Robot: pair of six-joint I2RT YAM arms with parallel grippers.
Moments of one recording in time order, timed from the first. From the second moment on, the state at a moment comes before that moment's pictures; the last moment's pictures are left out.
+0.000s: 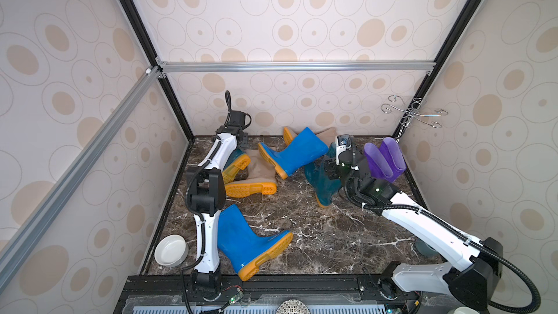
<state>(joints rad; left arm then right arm) -0.15 2.14 2.02 -0.72 -0.30 -0.09 0.68 1.27 1.18 -0.36 0.58 0.17</state>
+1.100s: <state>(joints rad) -0.61 1.58 1.23 0.19 -0.03 0.23 0.52 1.35 1.50 -0.68 0.16 0.41</state>
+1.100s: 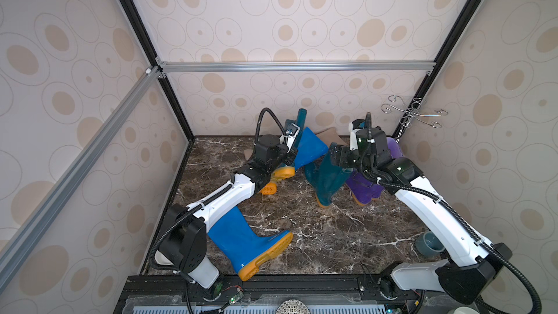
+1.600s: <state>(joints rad) -0.69 1.51 1.02 0.40 -0.01 0.33 0.52 1.66 1.76 -0.63 -0.03 0.64</state>
